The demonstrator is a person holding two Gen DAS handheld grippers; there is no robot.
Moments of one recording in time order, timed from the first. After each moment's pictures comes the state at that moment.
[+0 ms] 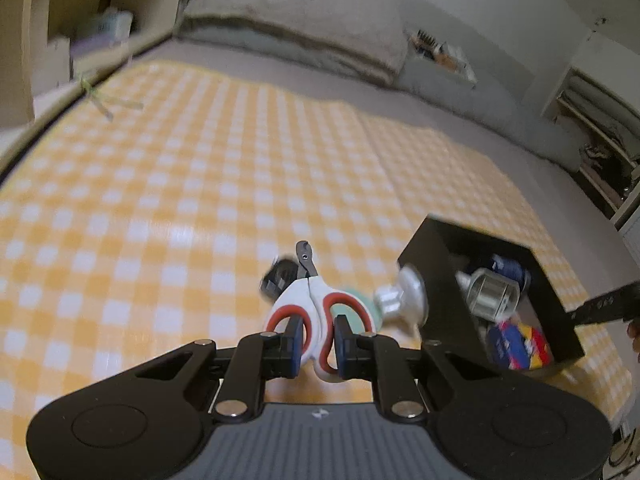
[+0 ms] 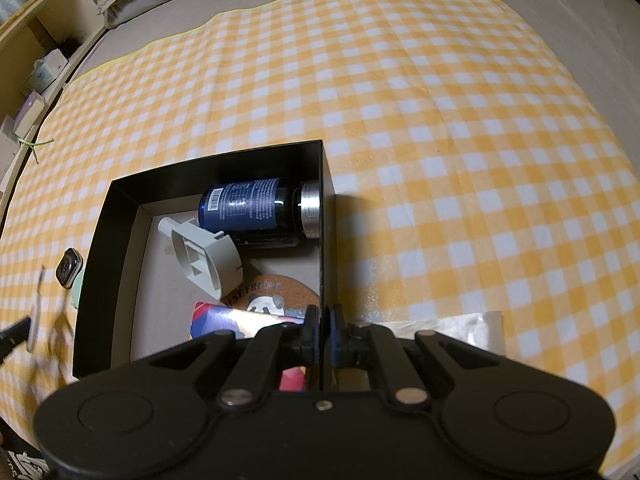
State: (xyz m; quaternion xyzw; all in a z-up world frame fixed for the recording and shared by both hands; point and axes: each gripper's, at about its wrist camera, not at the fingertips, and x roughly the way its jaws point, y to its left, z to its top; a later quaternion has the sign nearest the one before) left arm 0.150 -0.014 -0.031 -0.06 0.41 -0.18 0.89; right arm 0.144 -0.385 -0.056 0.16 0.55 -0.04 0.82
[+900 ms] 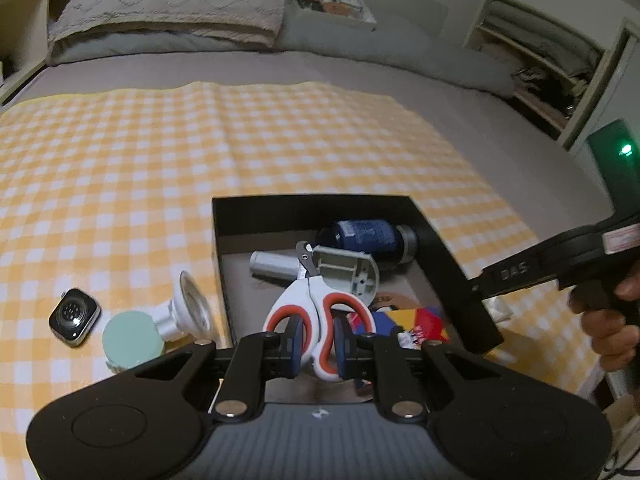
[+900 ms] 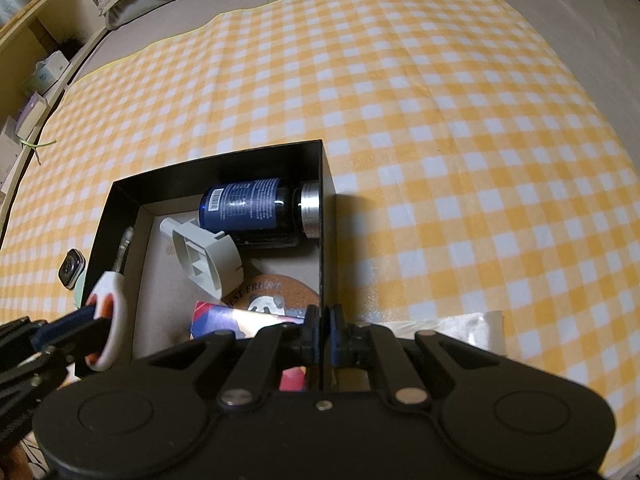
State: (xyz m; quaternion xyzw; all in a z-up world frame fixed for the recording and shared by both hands) left arm 0.139 -0.178 -0.039 0.02 0.44 -0.28 0.86; right arm 0.144 -0.386 -0.056 0.16 0.55 -0.04 0.82
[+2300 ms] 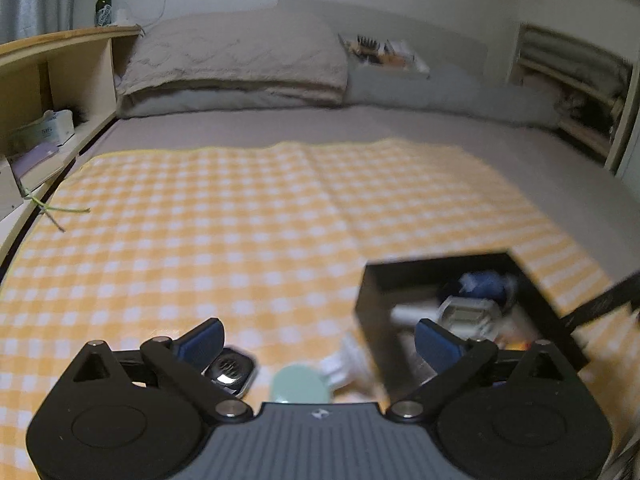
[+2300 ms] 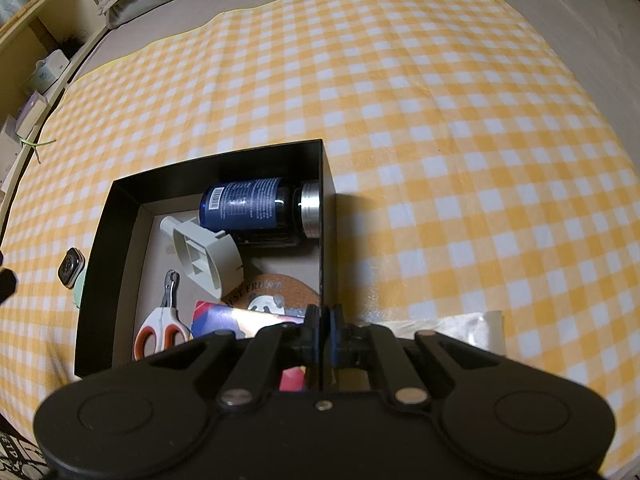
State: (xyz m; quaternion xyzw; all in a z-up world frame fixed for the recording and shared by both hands) left arm 0.158 -0.095 -0.015 0.06 0.36 -0.21 0.91; right arm 0.144 -0.385 -0.056 0.15 0.55 -0.04 0.82
